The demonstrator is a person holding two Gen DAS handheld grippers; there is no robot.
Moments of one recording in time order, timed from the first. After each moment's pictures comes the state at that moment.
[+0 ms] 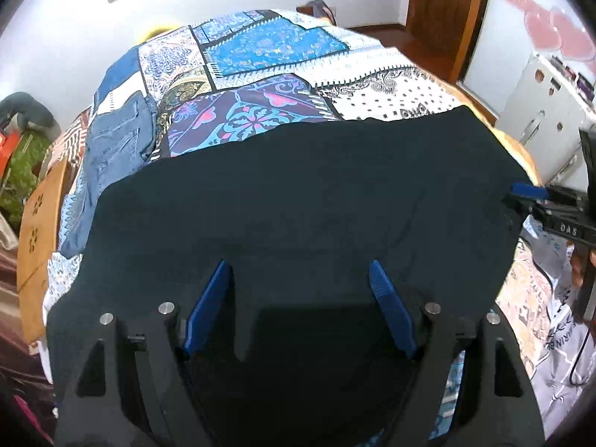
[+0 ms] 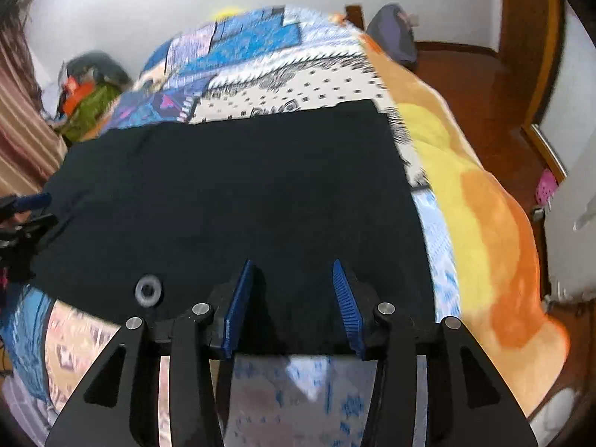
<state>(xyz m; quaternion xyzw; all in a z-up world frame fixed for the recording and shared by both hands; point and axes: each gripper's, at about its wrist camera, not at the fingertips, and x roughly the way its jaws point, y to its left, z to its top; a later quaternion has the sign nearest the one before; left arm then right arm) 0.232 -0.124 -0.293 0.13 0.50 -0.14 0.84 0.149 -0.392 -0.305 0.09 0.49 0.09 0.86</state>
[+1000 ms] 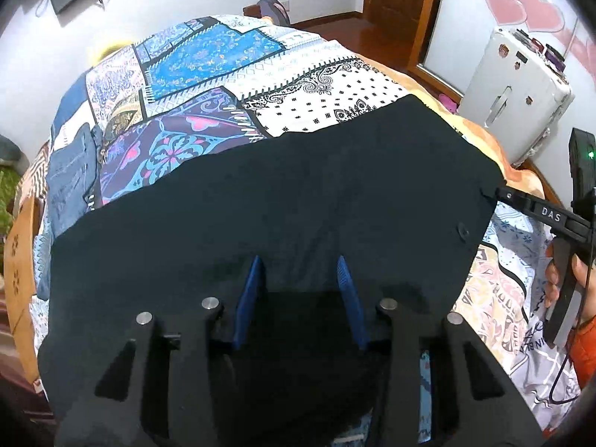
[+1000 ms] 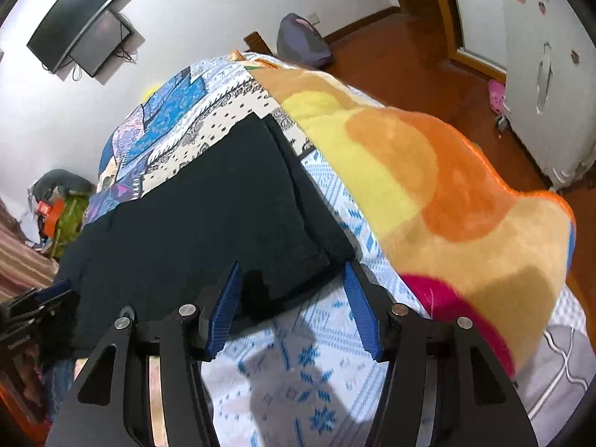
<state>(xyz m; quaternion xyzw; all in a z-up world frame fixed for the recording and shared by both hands) 0.238 -0.188 -0.296 0.16 0.50 -0.21 0.82 0.129 -0.433 -0.316 0.26 0.43 -0.02 0.86</state>
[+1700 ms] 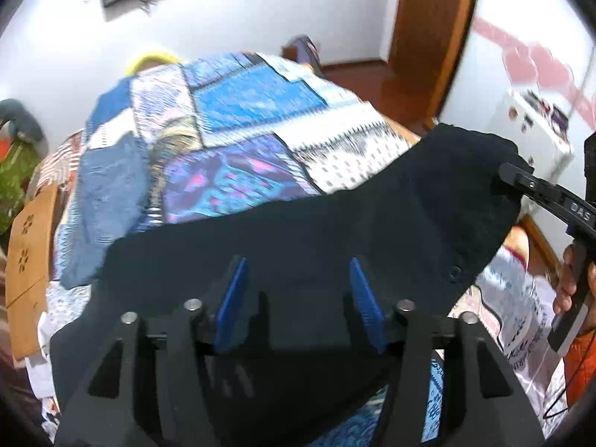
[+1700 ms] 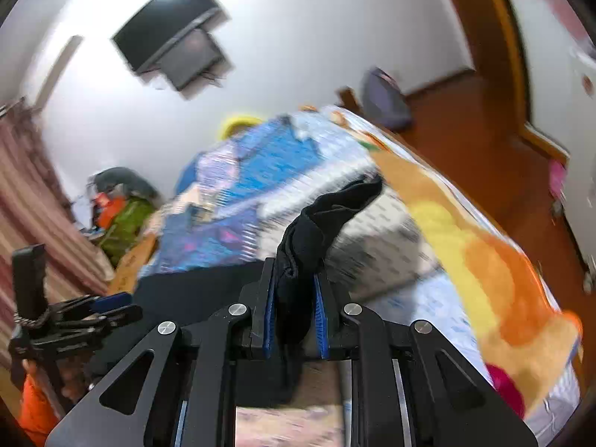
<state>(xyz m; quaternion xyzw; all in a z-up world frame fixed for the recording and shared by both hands) 0.235 -0.123 -0.224 0.08 0.45 -0.18 0.87 0.145 -0.375 -0.193 0.22 0.32 0.12 0.92</state>
